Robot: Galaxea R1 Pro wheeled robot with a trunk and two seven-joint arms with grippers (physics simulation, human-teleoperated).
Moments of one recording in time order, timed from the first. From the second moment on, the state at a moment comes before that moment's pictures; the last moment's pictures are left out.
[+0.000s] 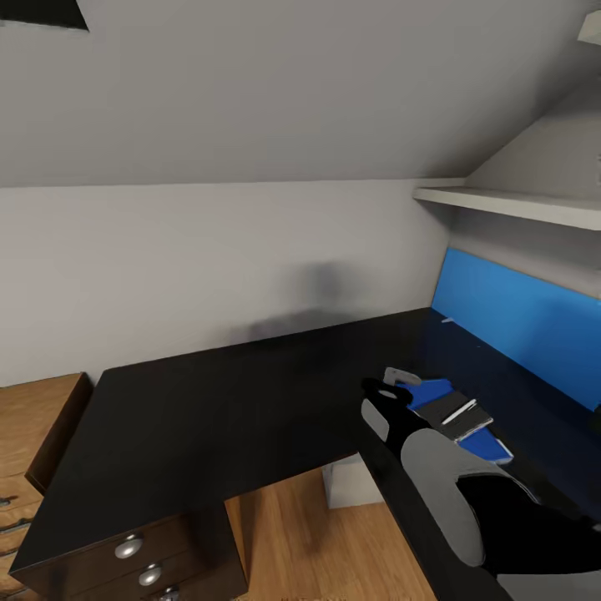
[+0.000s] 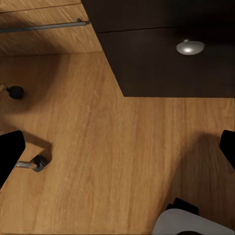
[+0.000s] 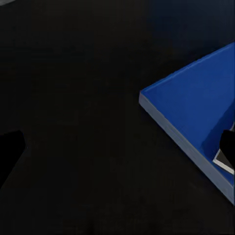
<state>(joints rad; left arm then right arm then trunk) 0.03 0.06 -0.35 -0.14 0.59 -0.79 0.28 -1.03 0.13 0.02 -0.22 -0.23 -0.02 -0.50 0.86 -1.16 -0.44</state>
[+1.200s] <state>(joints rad) 0.03 0.07 -0.34 -0.15 0.59 -0.66 0.28 -0.93 0.17 0.16 -0.21 -0.13 -0.24 -0.51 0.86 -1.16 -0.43</state>
